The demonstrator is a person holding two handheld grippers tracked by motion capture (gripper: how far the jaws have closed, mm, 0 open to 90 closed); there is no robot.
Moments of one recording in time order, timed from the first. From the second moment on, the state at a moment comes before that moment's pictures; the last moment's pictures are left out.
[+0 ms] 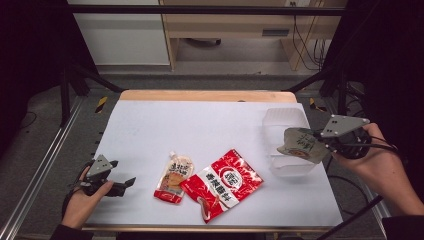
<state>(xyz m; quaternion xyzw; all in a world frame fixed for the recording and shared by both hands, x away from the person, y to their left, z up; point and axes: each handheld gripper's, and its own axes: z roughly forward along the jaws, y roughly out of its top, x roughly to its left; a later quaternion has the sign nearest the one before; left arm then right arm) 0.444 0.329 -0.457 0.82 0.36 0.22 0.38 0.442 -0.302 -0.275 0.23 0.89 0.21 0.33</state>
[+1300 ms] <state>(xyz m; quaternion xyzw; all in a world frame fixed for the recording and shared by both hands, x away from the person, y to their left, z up) 0.444 0.327 -0.458 0.82 0.36 0.21 0.38 0.451 -0.296 -0.294 0.18 0.92 0.23 0.25</state>
